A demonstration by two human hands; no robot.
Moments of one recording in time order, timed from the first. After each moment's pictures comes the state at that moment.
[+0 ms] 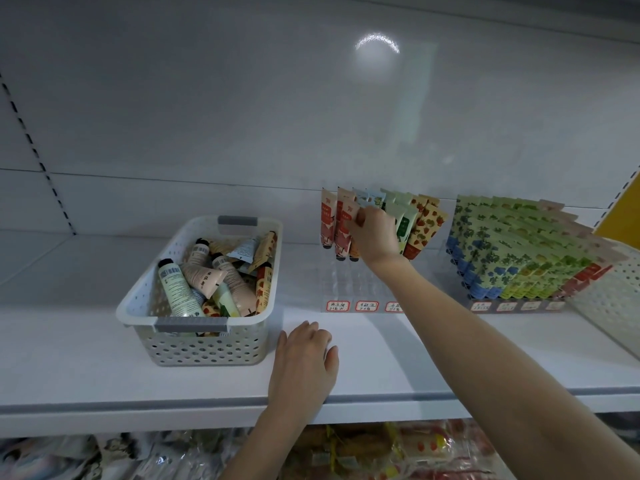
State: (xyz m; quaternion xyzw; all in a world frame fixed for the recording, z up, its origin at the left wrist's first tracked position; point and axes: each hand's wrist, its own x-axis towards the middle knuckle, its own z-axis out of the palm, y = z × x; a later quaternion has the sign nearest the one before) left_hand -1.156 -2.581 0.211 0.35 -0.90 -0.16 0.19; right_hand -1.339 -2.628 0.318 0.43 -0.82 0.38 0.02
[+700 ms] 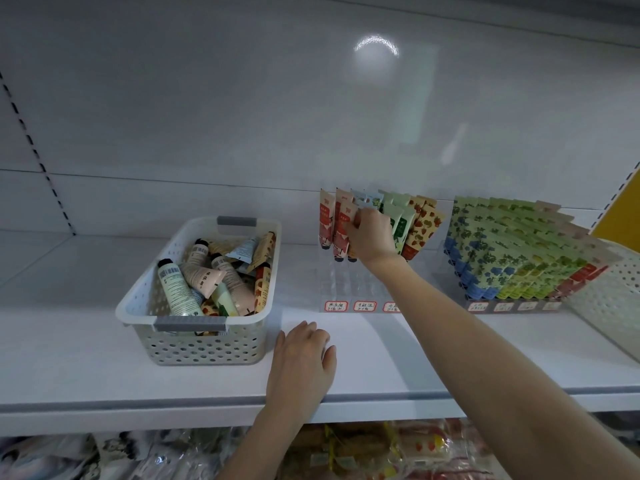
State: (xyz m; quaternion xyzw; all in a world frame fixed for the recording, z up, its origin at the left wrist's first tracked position) left_hand -1.156 -2.582 0.209 0.34 -0.91 -0.15 0.19; right_hand -1.338 -2.630 0.318 0.43 -0.83 0.36 0.01
